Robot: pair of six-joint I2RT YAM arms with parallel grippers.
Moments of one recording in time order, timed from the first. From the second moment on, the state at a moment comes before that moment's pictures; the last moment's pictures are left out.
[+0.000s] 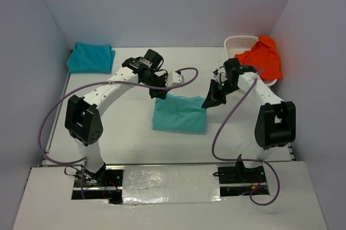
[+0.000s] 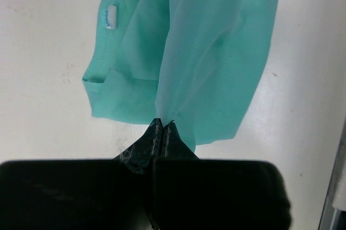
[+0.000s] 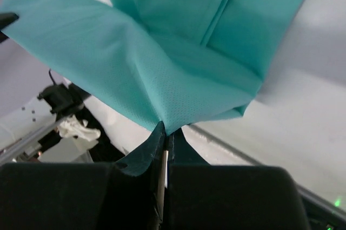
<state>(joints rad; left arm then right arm) -0.54 1.81 1.67 -0.97 0.51 0.83 0.14 1.60 1.24 -0.99 -0.65 0.33</state>
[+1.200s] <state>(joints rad) -0.39 2.00 1.82 -0.64 0.39 0.39 0.34 1.72 1.36 -0.59 -0.33 0.49</state>
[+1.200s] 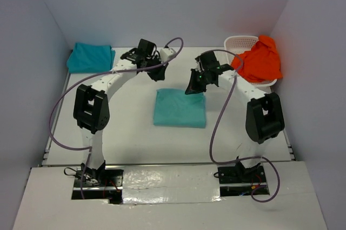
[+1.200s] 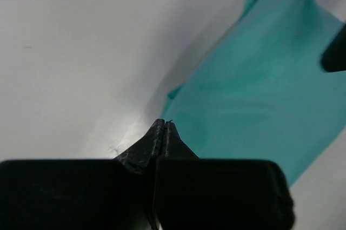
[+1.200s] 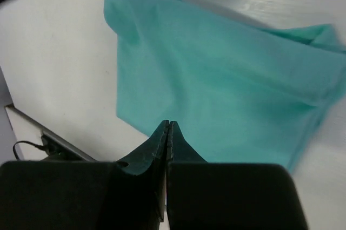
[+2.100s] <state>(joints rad) -0.37 2.20 1.83 -0.57 0.30 0.22 0.13 2.03 1.40 -0.51 -0.36 0.58</state>
